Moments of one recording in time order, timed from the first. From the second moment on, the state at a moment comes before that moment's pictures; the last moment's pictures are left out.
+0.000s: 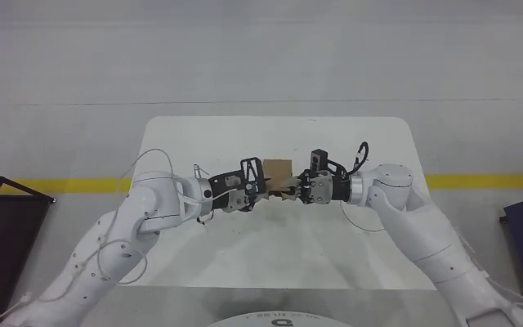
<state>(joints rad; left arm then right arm) 1.24 -0.96 -1.01 -2.03 1.04 -0.69 -0.64 -1.23 -0.95 1.07 -1.62 0.92 0.57 0.95</state>
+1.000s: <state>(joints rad) 1.20 -0.96 -1.07 -1.87 0.65 -0.54 -0.75 -1.30 -0.95 1.23 -1.52 1.05 0.26 1.01</state>
